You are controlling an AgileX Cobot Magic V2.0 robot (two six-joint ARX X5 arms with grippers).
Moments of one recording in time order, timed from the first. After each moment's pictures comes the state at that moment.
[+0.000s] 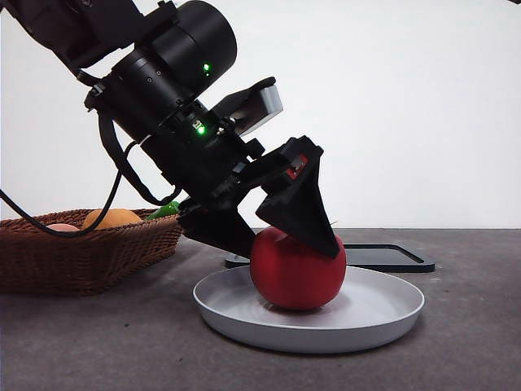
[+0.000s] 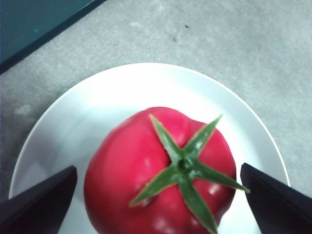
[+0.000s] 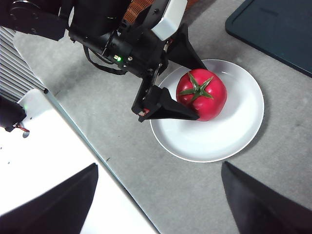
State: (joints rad) left arm -0.74 1.72 0.95 0.01 0.30 0.04; right arm 0.39 0.81 1.04 -1.04 -0.52 -0.03
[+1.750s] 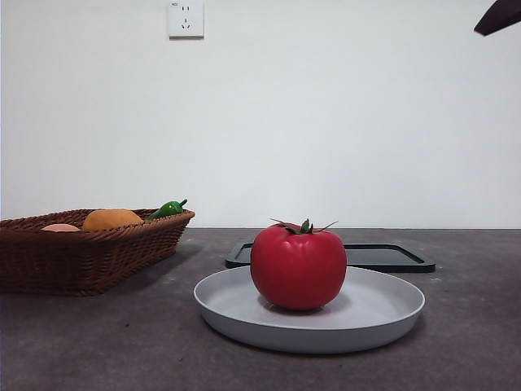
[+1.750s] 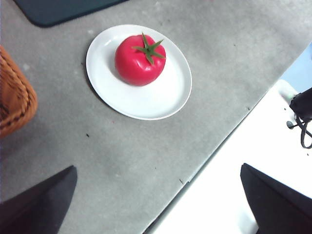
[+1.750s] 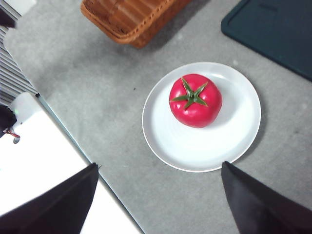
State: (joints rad) left arm -0.43 0.76 0.95 -0.99 0.48 0.06; right arm 0.39 0.91 1.04 -0.98 -0.52 -0.03
